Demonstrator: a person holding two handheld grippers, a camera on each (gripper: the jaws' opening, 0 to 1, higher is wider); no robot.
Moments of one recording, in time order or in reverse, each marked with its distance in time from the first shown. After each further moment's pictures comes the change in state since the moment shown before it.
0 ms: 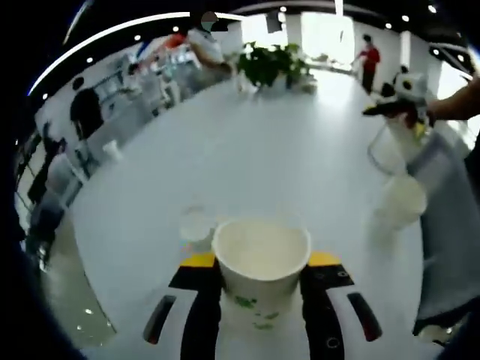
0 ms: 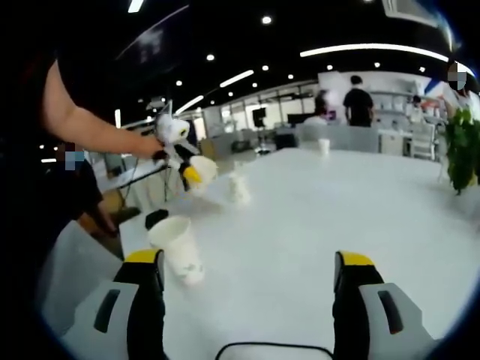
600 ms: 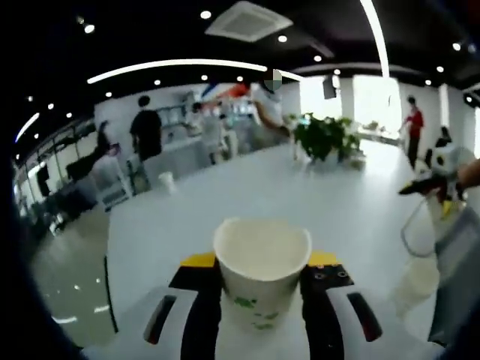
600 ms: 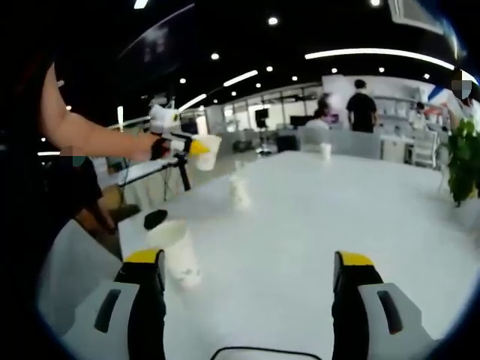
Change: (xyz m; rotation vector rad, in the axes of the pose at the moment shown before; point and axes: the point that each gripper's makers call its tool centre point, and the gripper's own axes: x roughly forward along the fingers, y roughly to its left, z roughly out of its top) left arm -0.038 0.020 0.059 -0.191 -0.341 0.270; right arm 0.001 -0.001 0.010 -0.035 0.005 0.004
